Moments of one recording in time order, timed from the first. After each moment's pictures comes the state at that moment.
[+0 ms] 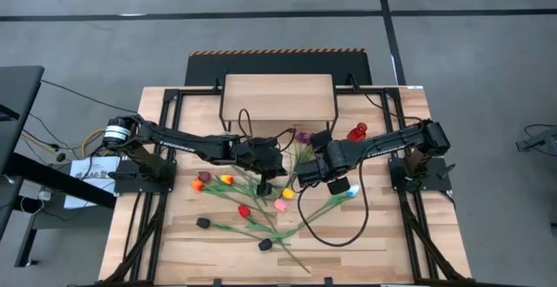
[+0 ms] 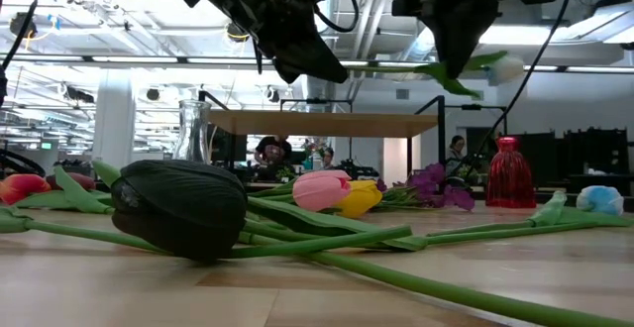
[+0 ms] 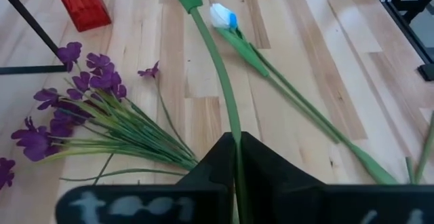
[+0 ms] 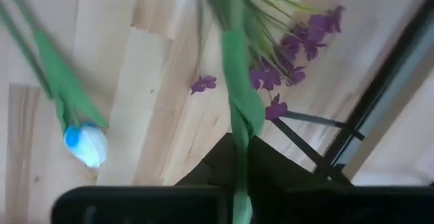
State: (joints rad) left arm -0.04 1.63 1.07 -0.07 0.07 0.00; right arm 0.23 1.81 1.63 -1.48 0.39 -0.14
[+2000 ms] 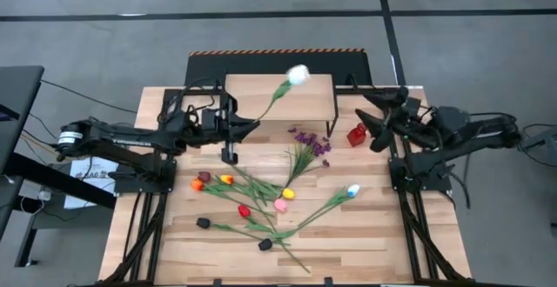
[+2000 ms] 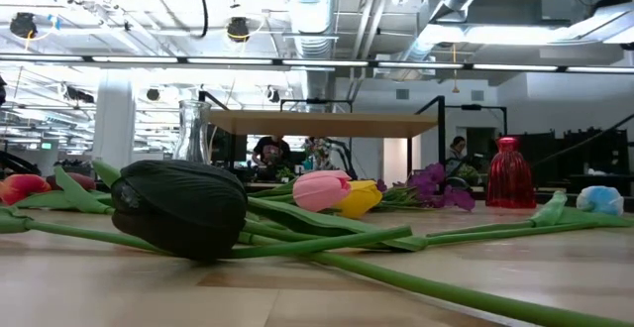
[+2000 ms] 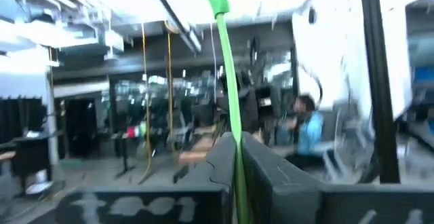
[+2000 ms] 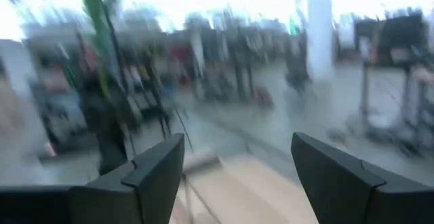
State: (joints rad) left arm 0.09 1.16 0.69 0.90 0.05 0.07; right arm 0.23 0.64 0.78 0.09 0.67 -0.07
